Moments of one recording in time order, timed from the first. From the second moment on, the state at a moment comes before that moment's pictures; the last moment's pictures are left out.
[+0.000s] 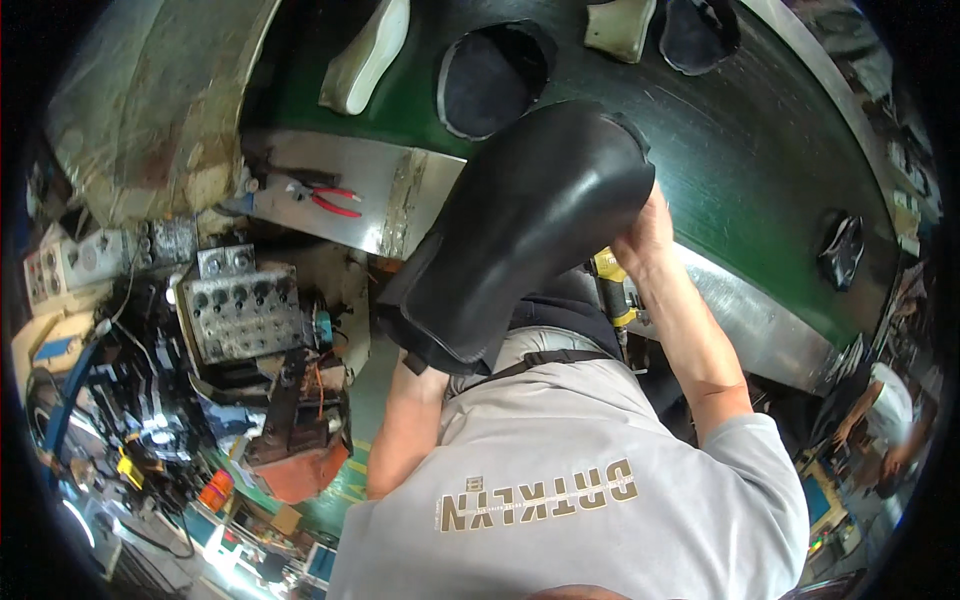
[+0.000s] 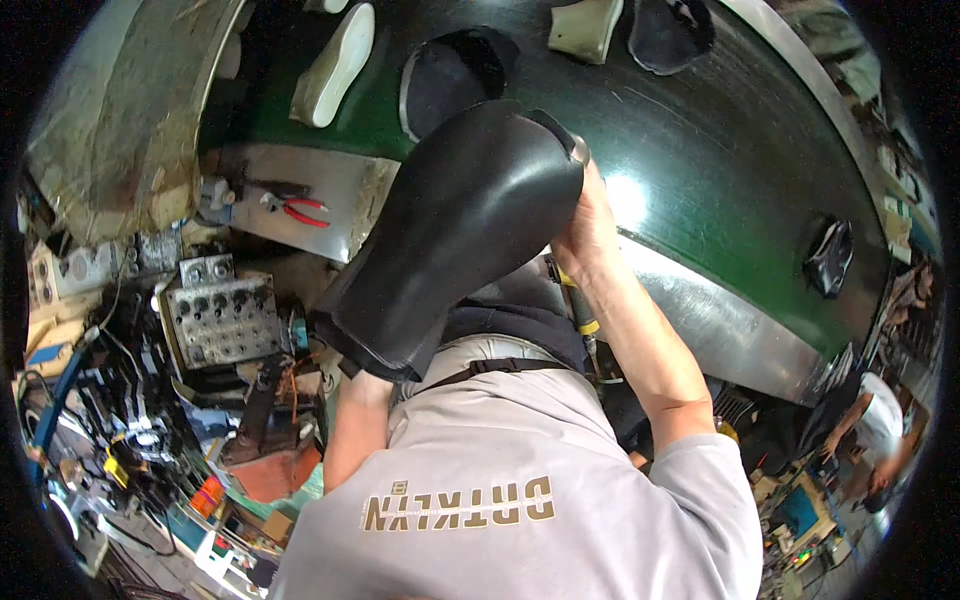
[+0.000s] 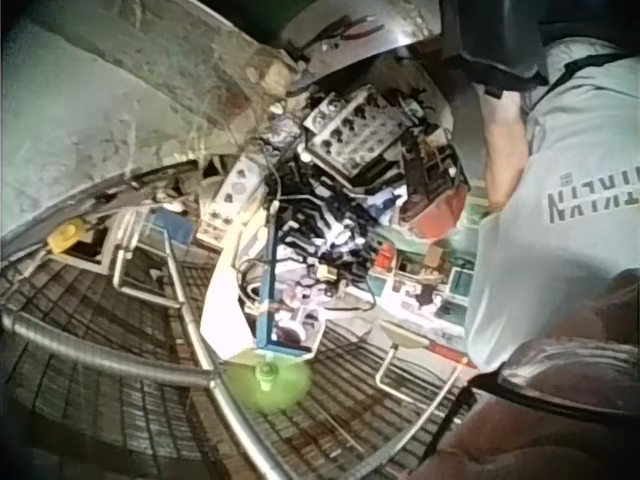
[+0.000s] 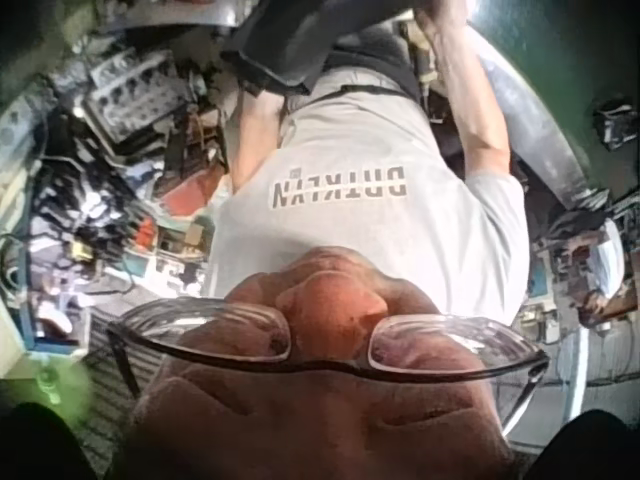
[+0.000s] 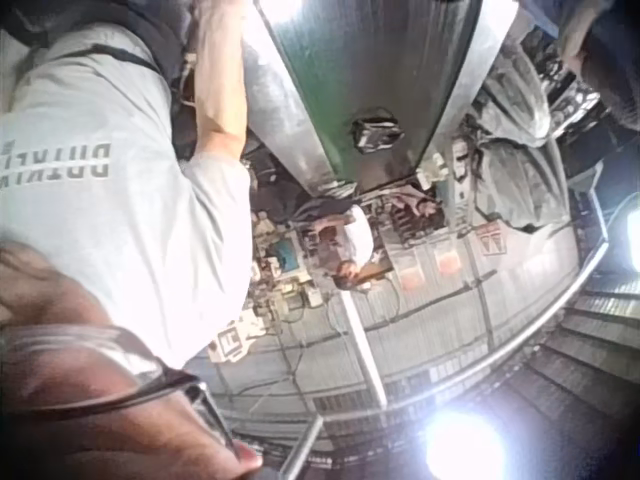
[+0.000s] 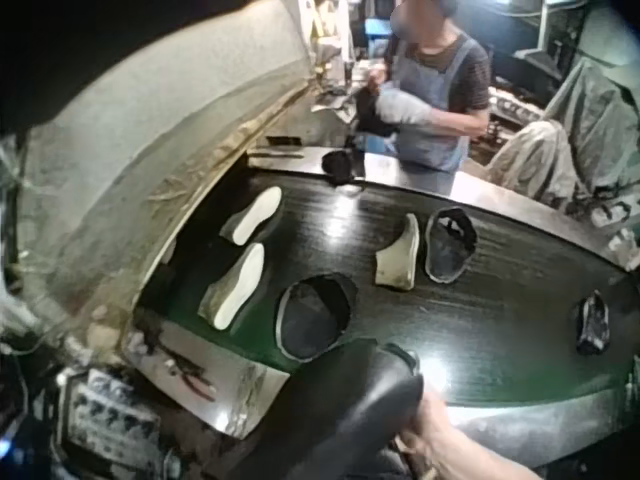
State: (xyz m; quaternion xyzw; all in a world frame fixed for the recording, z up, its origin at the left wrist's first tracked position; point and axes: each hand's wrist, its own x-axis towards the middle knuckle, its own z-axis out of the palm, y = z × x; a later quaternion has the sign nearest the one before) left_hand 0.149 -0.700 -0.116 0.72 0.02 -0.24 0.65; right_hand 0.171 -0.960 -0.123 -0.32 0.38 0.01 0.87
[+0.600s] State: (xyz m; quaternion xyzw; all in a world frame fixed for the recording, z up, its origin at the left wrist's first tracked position) left_hand 0.137 -0.663 -0.154 0.33 0.31 -0.19 0.87; right_hand 0.203 -0.945 -0.157 -0.46 0.32 -0.03 0.83
